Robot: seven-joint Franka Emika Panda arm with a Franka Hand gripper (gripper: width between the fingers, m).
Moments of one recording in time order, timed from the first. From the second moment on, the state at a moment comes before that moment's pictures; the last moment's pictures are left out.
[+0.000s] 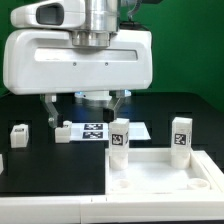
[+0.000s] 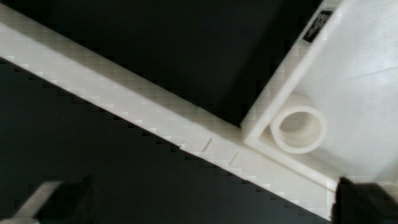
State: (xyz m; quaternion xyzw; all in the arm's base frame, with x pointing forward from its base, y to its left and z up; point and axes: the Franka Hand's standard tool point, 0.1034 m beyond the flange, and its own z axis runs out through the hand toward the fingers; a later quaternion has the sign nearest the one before) arm 0.633 -0.057 0.125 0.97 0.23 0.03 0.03
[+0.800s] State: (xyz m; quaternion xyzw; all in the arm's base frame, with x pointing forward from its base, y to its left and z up) arm 0.570 -0.066 0.111 0.97 0.16 -0.17 0.02
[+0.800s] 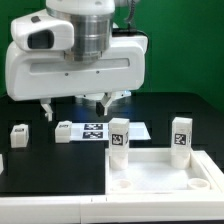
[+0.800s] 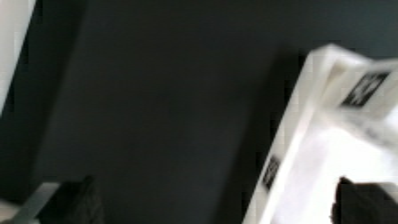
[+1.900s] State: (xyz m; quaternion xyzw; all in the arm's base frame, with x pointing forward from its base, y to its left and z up) arm 0.446 -0.124 0.080 0.90 -0.07 -0.43 -0.02
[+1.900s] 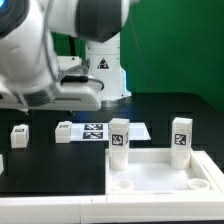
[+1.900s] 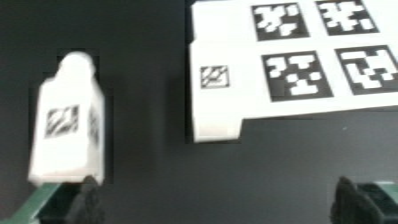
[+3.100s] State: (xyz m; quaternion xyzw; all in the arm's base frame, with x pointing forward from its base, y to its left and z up) arm 0.401 -0.112 0.043 0.88 -0.07 -0.46 -0.02
